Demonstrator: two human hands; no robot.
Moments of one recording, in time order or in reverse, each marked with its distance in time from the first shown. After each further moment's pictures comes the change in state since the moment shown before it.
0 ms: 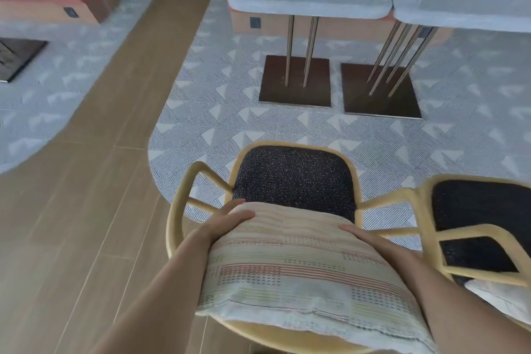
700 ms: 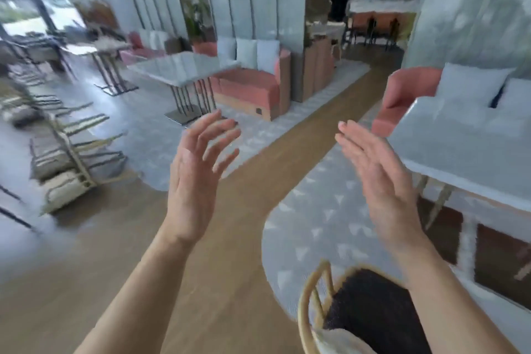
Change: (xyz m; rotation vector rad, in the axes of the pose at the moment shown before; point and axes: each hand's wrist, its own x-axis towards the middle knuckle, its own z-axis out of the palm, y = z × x) left_hand -0.457 0.086 -0.187 -0.611 0.960 1.293; right_hand -0.380 -0.279 0.168 0.073 -0.403 -1.686
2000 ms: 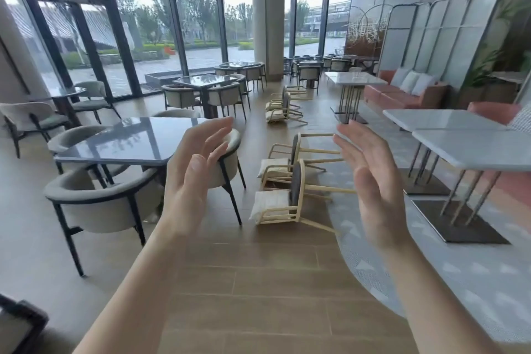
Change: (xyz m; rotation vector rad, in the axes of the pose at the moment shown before) left_hand 0.235 0.119 -0.782 0.712 0.646 0.336; right_hand 0.470 0.138 0.866 0.556 -0.688 -0.270
